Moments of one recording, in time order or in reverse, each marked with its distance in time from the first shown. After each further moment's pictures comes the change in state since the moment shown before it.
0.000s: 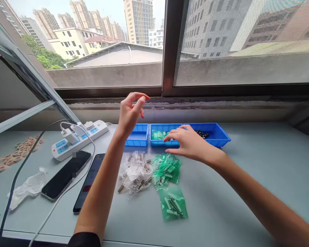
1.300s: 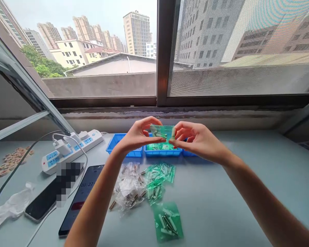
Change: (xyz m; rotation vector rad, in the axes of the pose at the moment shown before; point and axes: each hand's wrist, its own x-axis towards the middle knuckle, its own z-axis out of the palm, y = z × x) left_hand -0.011 0.010 0.015 -0.151 -0.513 -0.114; right_hand -0.012 0.001 -0.052 0.842 0.285 0.084
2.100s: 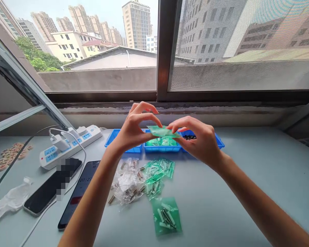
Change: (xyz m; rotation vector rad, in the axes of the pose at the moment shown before) left_hand -0.006 0.007 -0.003 0.636 0.154 0.482; right_hand -0.001 0.012 0.018 -0.423 0.364 -0.590
